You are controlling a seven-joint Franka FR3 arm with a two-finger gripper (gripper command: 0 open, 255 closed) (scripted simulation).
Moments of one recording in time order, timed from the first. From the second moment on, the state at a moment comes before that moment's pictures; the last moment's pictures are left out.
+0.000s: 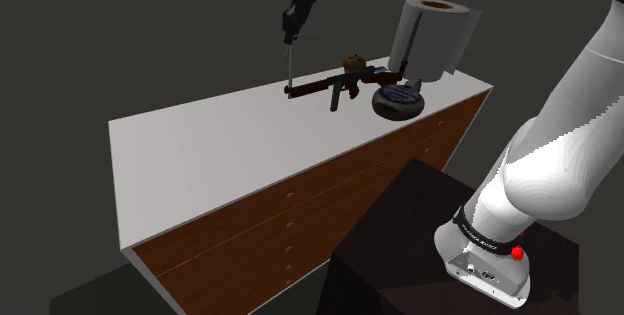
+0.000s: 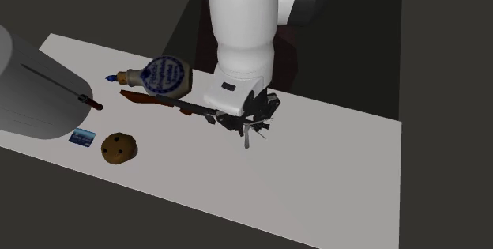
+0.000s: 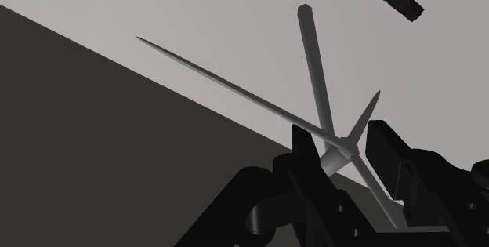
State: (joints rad) arm 0.03 0.03 -0.02 -1.83 0.03 2.15 -0.35
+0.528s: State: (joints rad) arm 0.03 0.02 -0.02 -1.73 0.03 2.04 -0.35
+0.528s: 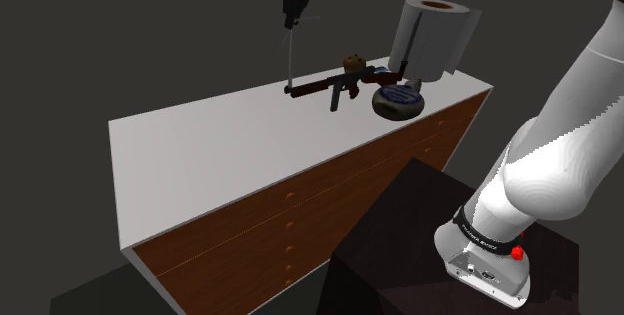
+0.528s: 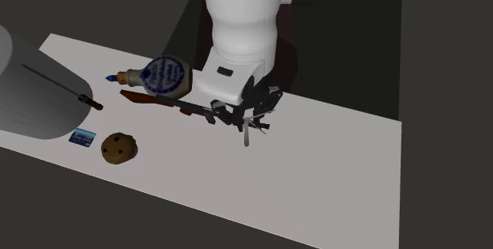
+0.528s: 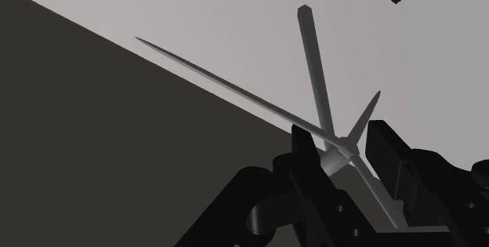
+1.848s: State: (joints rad) arm 0.03 0.09 -0.02 -1.37 0.03 1.75 -0.34
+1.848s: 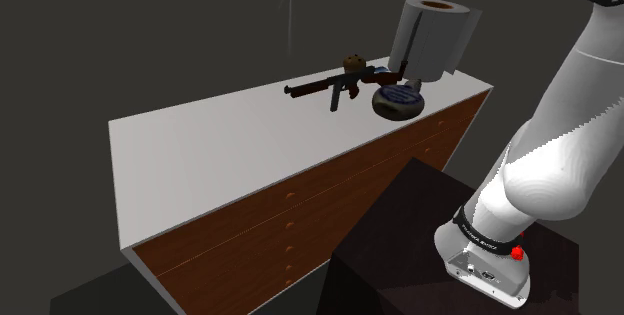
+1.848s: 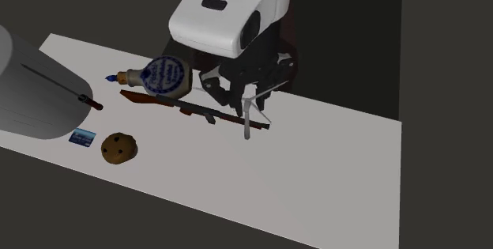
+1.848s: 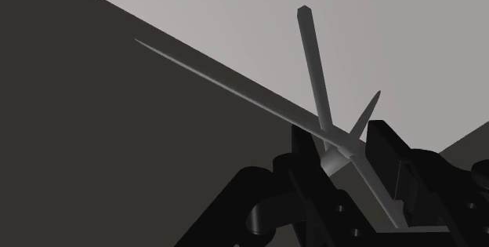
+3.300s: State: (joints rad) arm -0.14 -0.28 -0.25 -1.63 0.07 1.62 -0.73
